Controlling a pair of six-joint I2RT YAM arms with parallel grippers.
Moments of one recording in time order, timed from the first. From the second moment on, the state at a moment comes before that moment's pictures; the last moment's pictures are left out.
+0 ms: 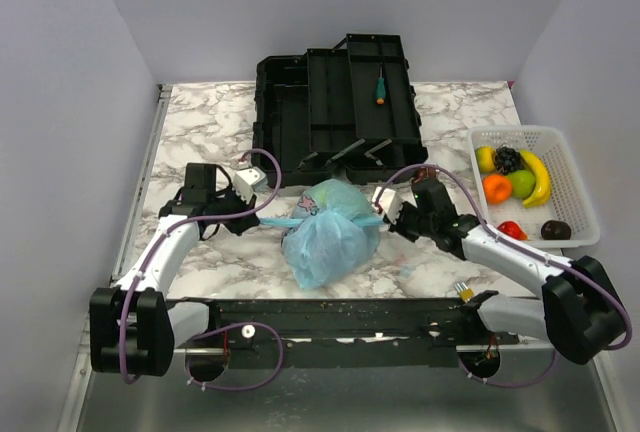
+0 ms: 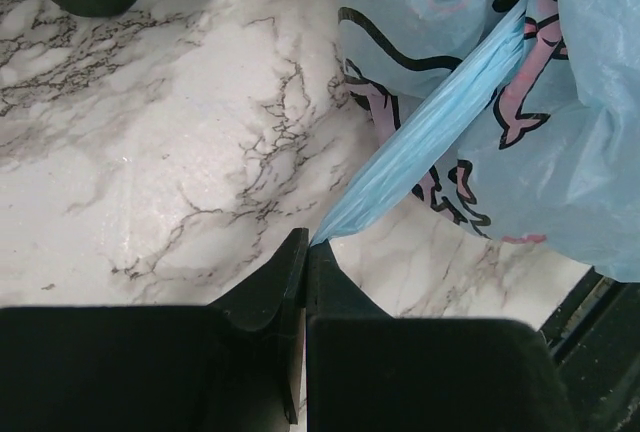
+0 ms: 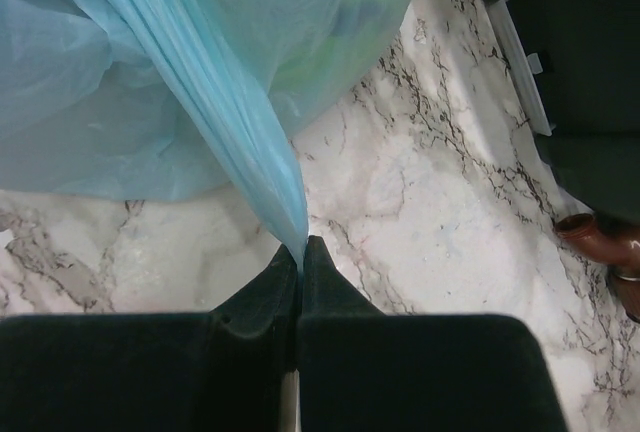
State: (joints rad) left arm -0.06 1.13 0.68 -0.51 0.62 0.49; right arm 0.52 1.18 0.53 -0.16 -0.21 -0.64
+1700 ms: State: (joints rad) left arm 0.00 1.05 0.77 -0.59 0.76 0.56; right arm 0.41 1.09 0.70 -0.44 -0.42 -0.61
